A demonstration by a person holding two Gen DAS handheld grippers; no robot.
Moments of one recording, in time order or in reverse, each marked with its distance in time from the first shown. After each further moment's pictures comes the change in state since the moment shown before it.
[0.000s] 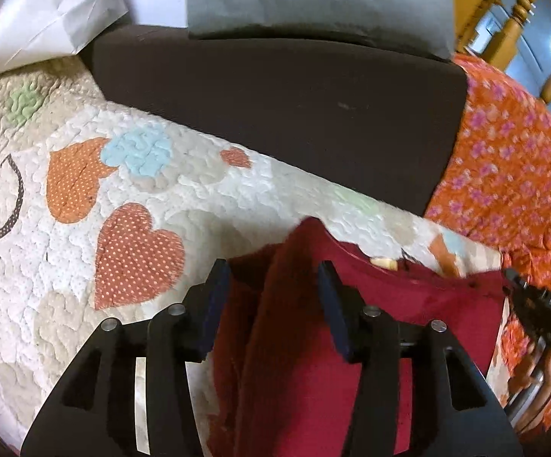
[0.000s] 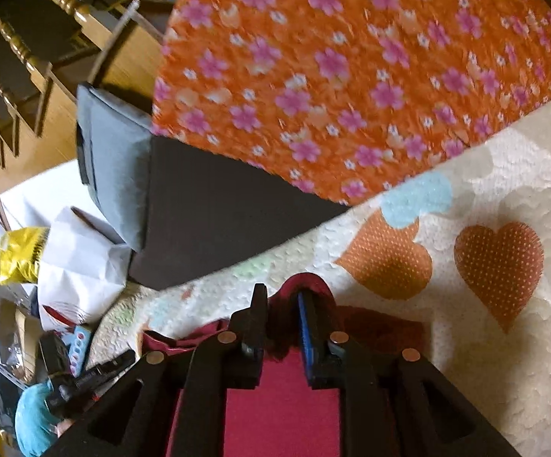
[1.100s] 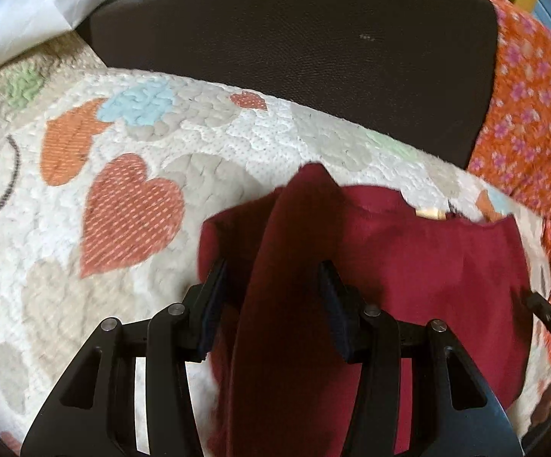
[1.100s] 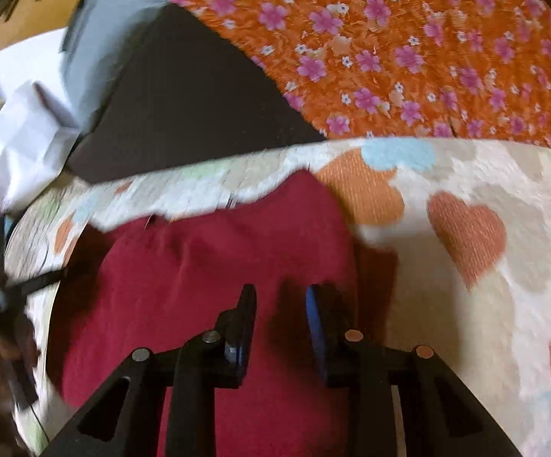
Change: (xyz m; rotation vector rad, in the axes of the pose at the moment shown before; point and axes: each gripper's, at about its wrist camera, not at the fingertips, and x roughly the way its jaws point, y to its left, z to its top) left arm 0.042 -0.006 -0.034 0.051 0.099 0.158; right arm 0.015 0.021 -0.064 -0.328 0.205 -0.291
